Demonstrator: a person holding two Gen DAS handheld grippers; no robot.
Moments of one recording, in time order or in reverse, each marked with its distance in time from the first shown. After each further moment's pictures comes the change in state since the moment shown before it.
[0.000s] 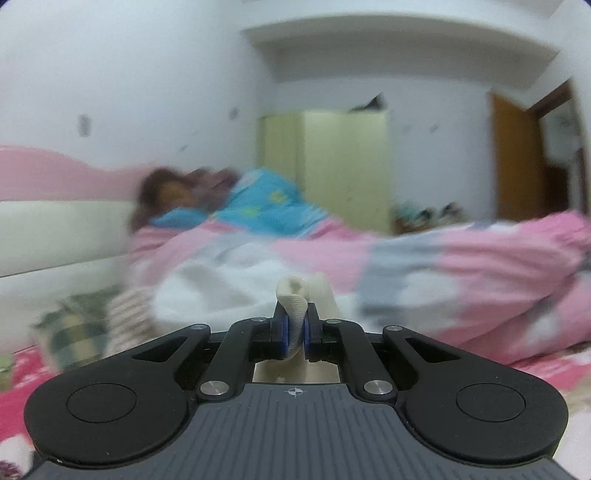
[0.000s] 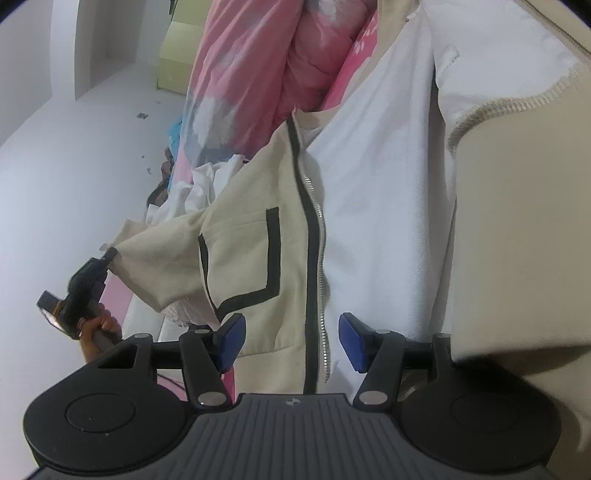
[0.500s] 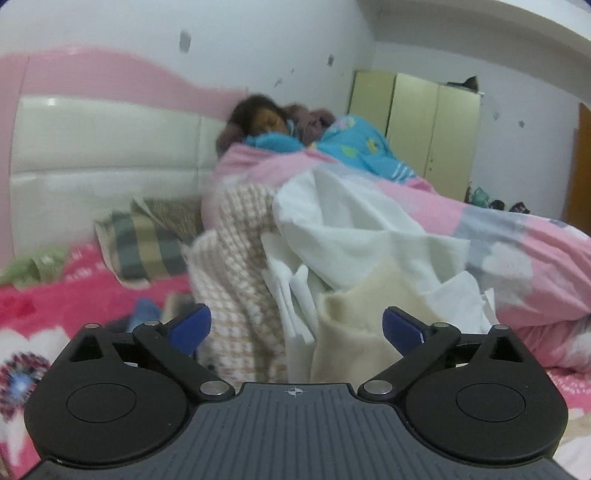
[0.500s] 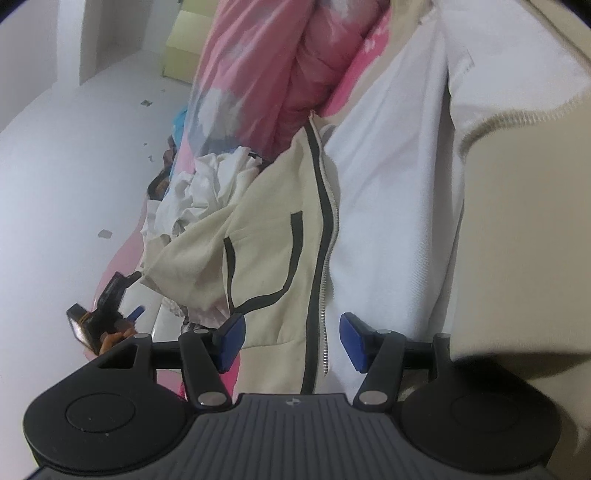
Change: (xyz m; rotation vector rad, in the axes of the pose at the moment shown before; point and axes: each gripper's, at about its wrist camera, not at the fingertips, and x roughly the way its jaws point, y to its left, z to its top) left arm -0.036 0.060 -0.036 -0.218 0.110 0.115; right arm -0.004 0.016 0.000 -0.071 0.014 -0.020
